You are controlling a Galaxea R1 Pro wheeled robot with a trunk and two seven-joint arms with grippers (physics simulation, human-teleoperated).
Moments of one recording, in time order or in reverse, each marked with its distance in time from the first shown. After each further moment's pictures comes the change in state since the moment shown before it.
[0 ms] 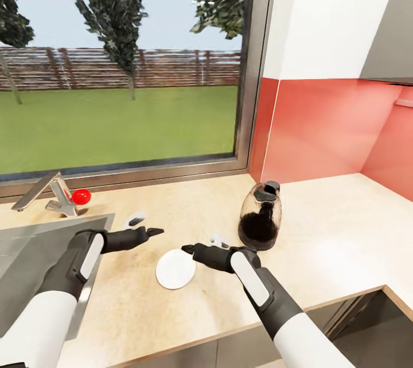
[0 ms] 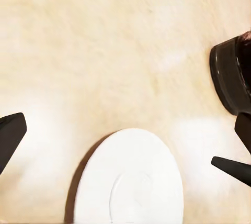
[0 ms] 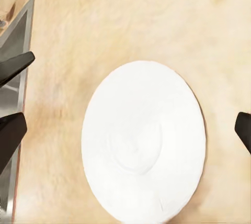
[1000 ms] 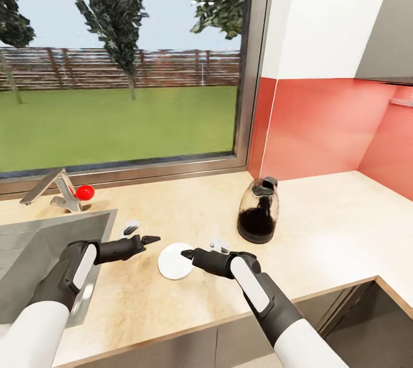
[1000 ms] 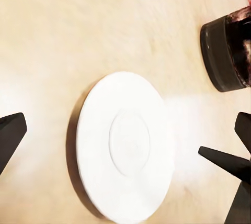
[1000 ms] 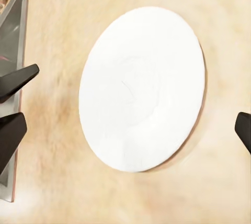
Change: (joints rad) left arm 0.043 0.024 0.040 0.038 0.008 0.007 -0.095; right arm 0.027 0.002 -0.001 -0.002 0.000 0.000 0.000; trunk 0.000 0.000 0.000
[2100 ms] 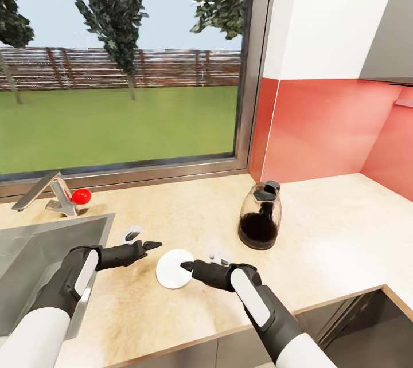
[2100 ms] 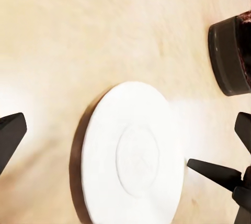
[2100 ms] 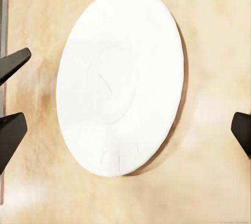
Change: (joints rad) left arm 0.029 -0.011 -0.003 0.002 -0.004 -0.007 0.000; right arm 0.060 0.001 0.000 0.003 0.000 -0.005 0.004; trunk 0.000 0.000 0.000
